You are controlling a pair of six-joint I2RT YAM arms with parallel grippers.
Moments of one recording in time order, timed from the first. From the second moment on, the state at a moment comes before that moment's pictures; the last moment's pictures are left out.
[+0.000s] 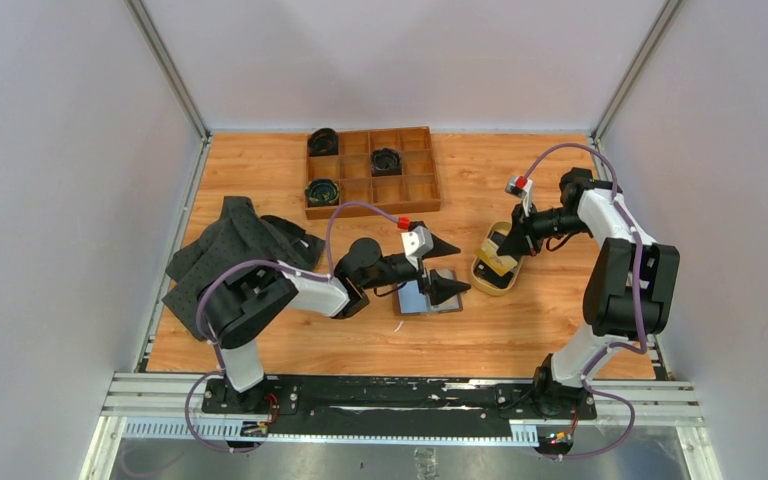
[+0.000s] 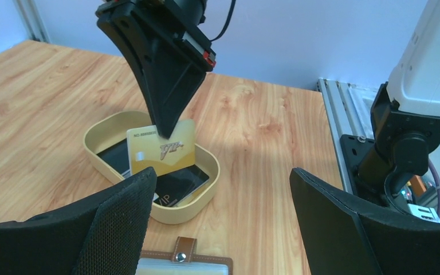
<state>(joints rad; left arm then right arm) -0.91 1.78 0.73 1.21 0.49 -0.17 -0.15 1.68 1.23 -1.08 -0.97 -1.07</state>
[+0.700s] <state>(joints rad) -0.87 1.90 1.00 0.99 0.62 -0.05 -0.15 1.67 1.22 -1.08 -0.97 -1.10</state>
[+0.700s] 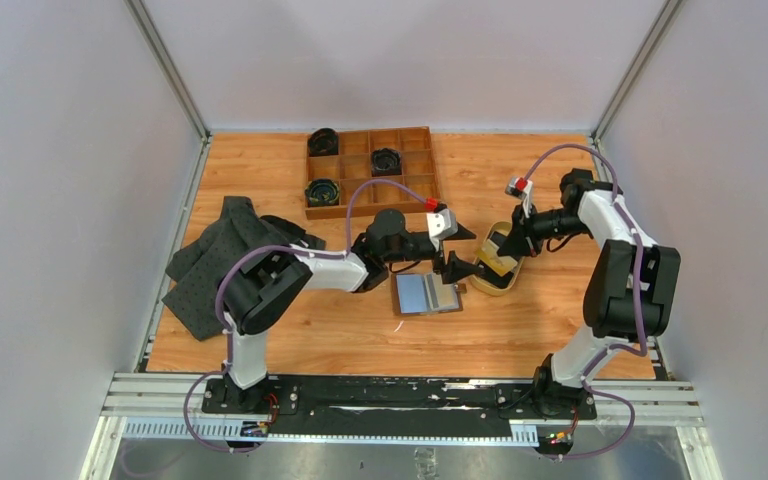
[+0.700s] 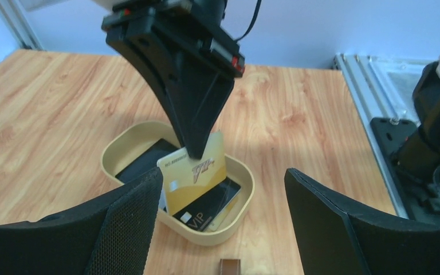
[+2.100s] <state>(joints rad) -0.83 2.10 1.27 0.69 0.76 -0.01 -0.15 1.50 1.11 -1.09 -1.03 -1.47</state>
